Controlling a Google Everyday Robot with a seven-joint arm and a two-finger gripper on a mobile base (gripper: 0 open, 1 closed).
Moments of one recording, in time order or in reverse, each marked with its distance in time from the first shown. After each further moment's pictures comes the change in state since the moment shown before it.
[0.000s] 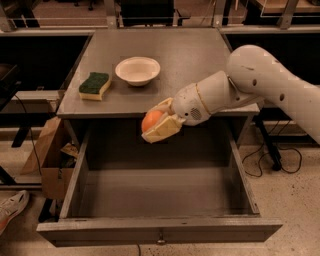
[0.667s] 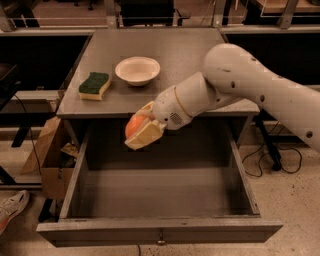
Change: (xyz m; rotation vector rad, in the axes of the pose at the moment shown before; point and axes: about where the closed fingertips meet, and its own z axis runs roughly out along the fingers) arm -0.017 0.019 0.033 0.010 0.072 -0.045
